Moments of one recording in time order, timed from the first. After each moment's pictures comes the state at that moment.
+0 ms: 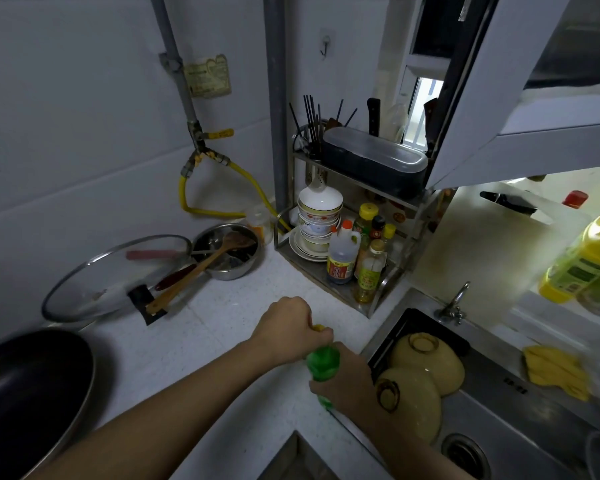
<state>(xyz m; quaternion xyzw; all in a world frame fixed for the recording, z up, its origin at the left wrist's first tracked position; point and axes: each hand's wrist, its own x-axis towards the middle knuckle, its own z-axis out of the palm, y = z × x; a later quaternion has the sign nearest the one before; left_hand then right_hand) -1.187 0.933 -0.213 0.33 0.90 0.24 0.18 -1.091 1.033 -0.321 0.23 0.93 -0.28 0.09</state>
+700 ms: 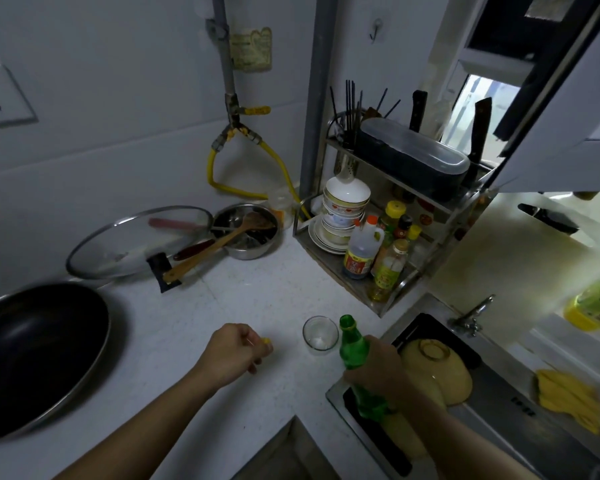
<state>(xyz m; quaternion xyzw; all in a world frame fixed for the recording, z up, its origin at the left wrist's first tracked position) -1.183 0.824 -0.265 0.07 0.86 0.43 0.27 -1.084 1.082 -0.323 0.28 0.90 -0.31 0.11</state>
